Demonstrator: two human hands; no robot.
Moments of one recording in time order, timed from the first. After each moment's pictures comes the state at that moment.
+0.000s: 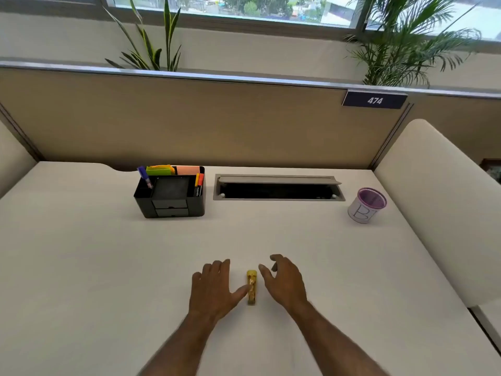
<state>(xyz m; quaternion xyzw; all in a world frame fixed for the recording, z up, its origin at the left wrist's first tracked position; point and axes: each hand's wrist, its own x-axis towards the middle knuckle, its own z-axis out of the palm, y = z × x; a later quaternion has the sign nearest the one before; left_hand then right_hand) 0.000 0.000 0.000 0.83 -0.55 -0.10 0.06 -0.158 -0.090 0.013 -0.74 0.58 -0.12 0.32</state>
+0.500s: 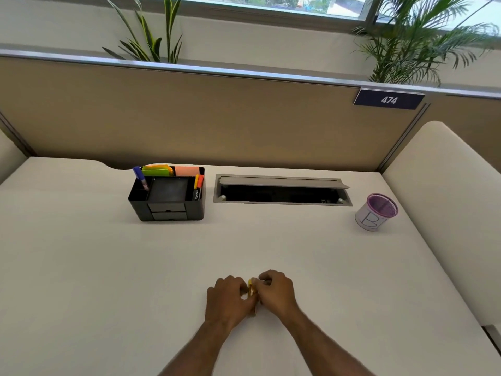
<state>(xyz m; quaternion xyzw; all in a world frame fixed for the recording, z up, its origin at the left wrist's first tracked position) -0.019 -0.032 -0.020 0.82 -0.48 -0.24 0.17 -0.132 -0.106 -0.016 -0.64 0.61 -0.10 0.45</state>
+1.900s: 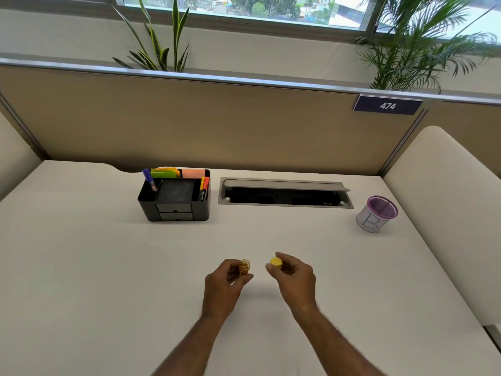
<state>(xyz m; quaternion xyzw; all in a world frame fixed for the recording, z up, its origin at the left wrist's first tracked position) -0.006 -0.018 0.007 0.70 -0.34 -0.30 0.55 -0.151 -0.094 0.044 -0.55 0.57 -0.33 0.51</state>
